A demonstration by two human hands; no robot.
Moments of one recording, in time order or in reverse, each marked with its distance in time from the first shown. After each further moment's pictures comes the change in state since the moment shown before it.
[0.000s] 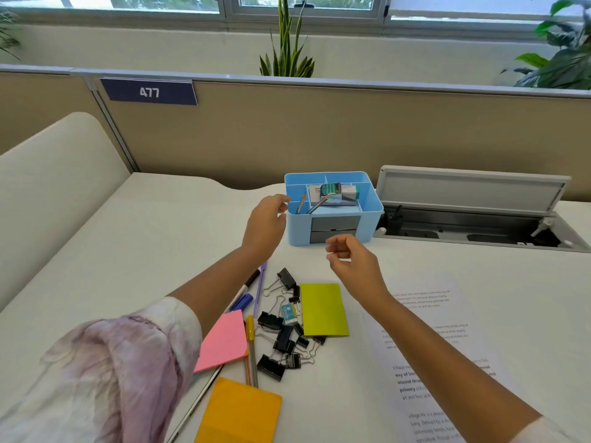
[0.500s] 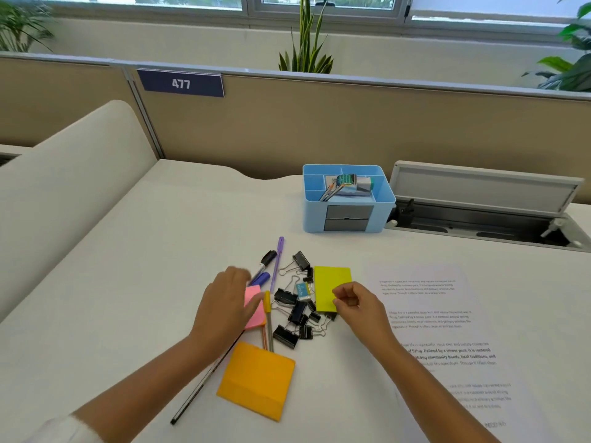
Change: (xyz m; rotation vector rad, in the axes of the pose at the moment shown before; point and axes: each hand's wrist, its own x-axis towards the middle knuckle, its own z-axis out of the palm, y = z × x) left_hand -0.179 -0.061 -0.060 0.401 -0.033 0.127; right_hand -0.091 0.030 0.022 0.047 -0.084 0.161
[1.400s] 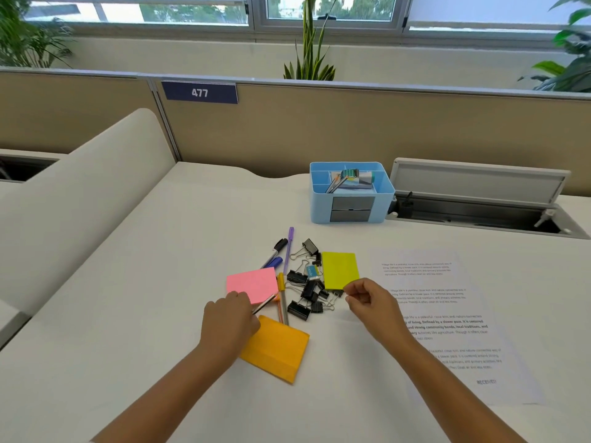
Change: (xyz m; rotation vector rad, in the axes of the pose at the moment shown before) left_hand -0.053 0.025 -0.029 0.352 -0.344 -0.254; right_hand -0.056 -0.016 -0.012 -0.037 -0.002 -0.061
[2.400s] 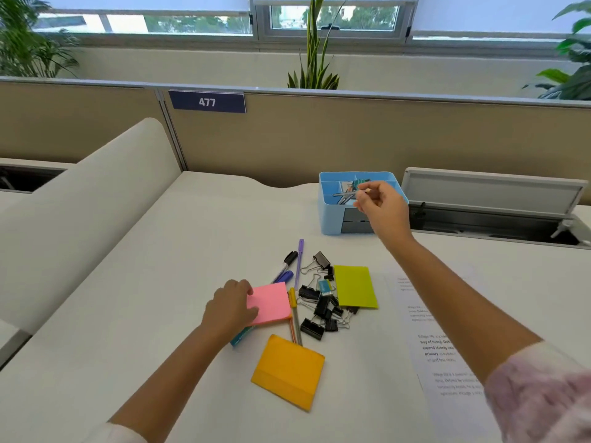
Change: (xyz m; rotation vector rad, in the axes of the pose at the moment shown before) left_hand 0.056 -0.035 0.000 -0.272 -0.136 -0.063; right_hand 0.140 -0.095 -0.020 0.094 0.293 -0.199
